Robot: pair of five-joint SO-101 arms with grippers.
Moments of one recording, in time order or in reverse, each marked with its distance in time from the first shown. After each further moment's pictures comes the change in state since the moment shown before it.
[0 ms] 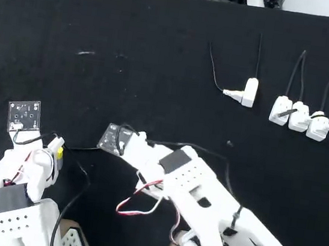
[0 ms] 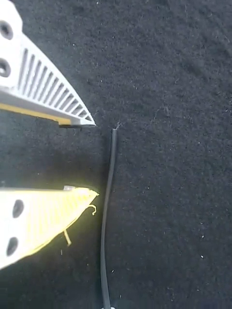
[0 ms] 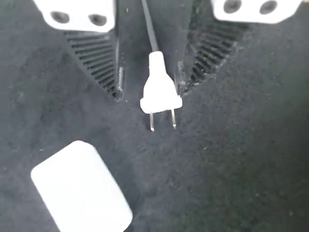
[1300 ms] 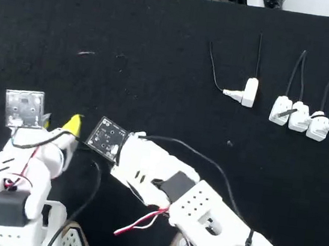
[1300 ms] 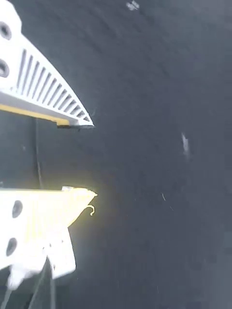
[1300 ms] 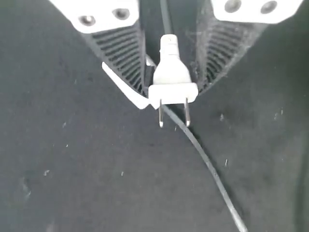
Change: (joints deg) left arm 15.0 -0.4 -16.2 -3.2 9.4; right arm -7.6 -17.5 8.4 -25.7 -9.1
